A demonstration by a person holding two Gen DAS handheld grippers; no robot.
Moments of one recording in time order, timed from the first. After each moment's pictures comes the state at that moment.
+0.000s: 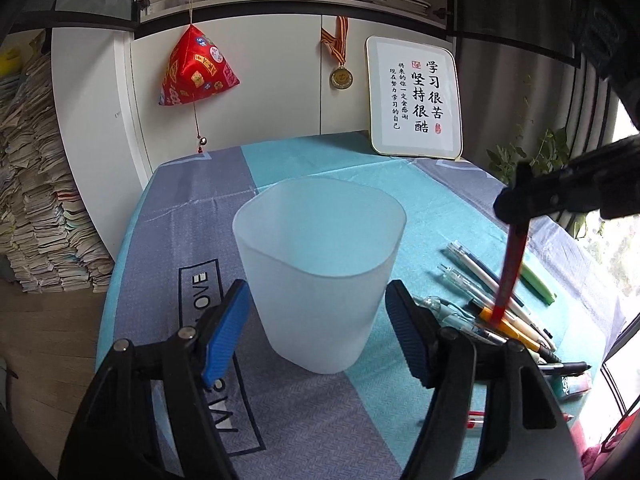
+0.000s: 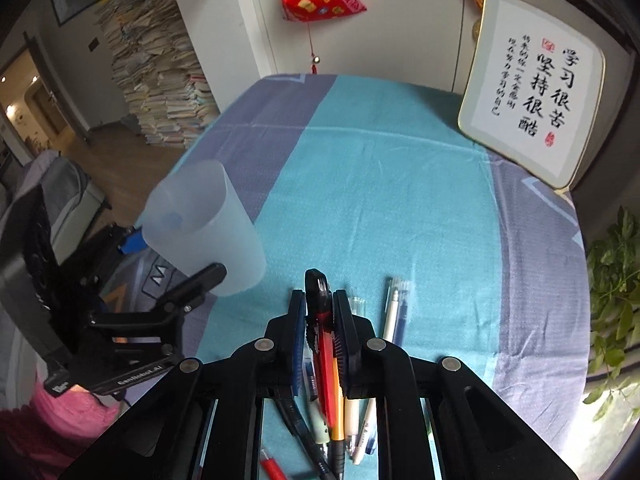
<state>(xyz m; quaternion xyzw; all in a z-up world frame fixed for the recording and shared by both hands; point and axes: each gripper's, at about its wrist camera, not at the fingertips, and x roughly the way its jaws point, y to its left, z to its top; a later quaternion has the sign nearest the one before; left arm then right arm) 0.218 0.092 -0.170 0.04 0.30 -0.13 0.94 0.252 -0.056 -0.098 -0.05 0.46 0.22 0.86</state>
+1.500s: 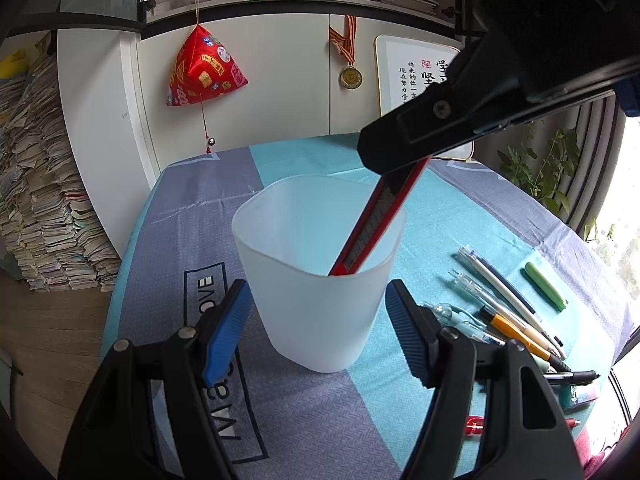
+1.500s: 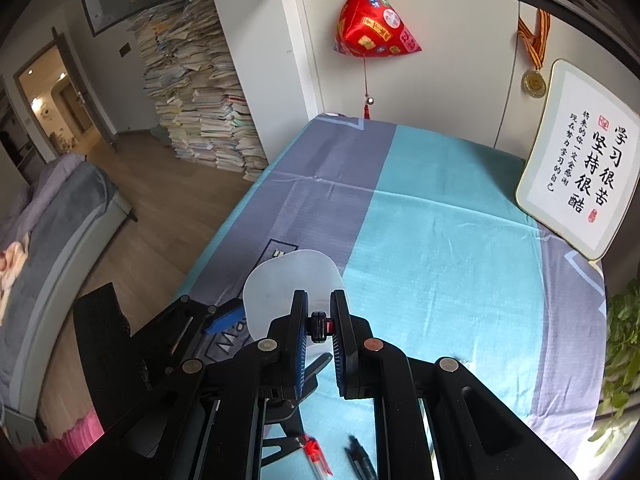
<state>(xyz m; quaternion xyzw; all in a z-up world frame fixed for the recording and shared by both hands) 0.223 0.094 -0.171 0.04 0.30 -0.12 0.95 0.278 0.019 -0.072 -0.06 0.45 0.27 0.85</state>
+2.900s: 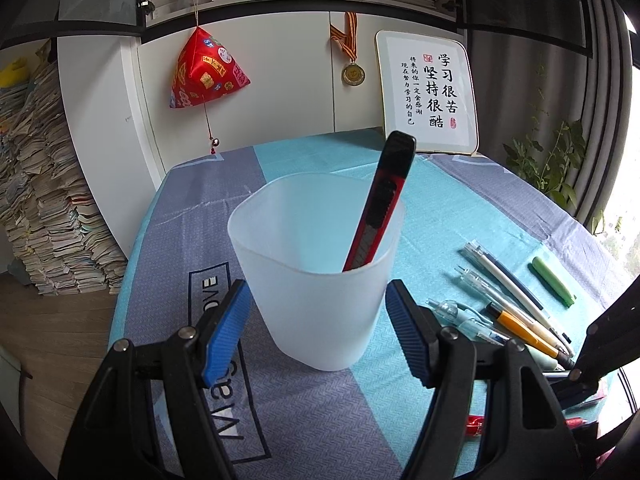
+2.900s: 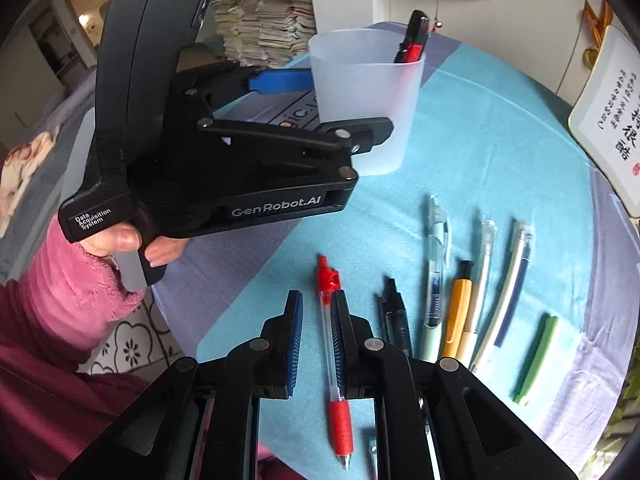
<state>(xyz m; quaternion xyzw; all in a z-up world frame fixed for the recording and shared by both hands) 0.223 0.093 -0.173 0.06 0.30 -0.11 0.95 0.192 -0.005 -0.165 -0.17 0.50 0.36 0.77</state>
